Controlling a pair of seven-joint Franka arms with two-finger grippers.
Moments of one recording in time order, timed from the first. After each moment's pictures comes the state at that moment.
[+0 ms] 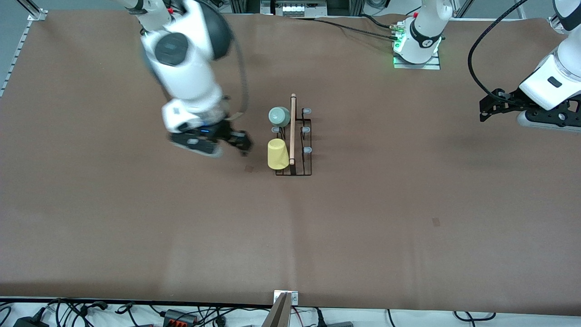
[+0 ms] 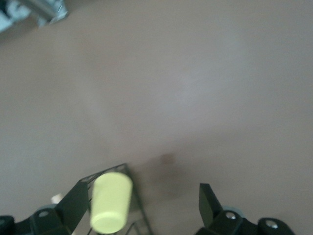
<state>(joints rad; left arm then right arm) 0.01 -0.05 -0.05 -1.76 0.04 1.71 0.09 0.31 0.23 0.21 -1.69 -0.08 2.09 0.94</state>
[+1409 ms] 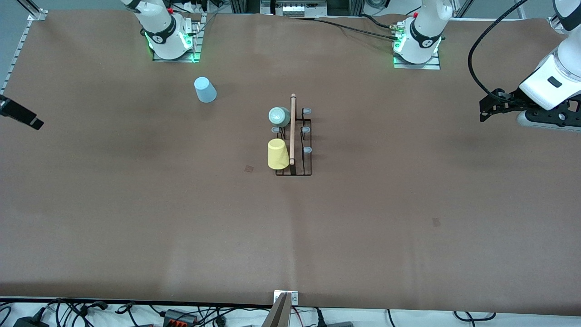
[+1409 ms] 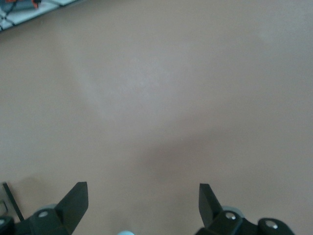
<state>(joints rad) 0.01 -0.05 -0.05 -1.76 0.04 1.71 0.09 -0.08 0.03 -0.02 -1.54 -0.02 1.59 0.26</state>
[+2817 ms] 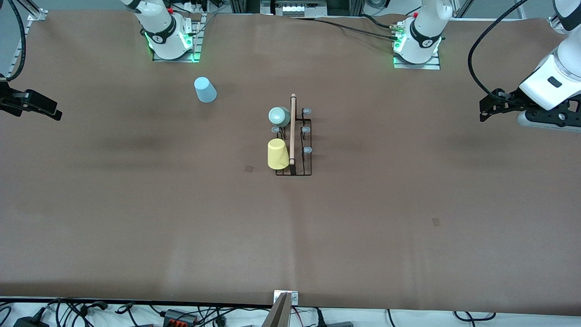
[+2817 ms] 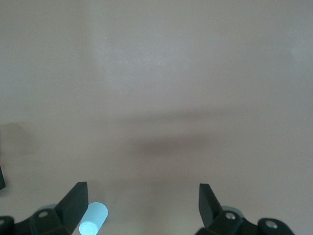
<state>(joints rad) 0.01 -0.05 -0.05 -1.76 0.04 1.71 0.09 -0.05 0.06 -0.02 -1.53 -0.01 1.55 0.00</state>
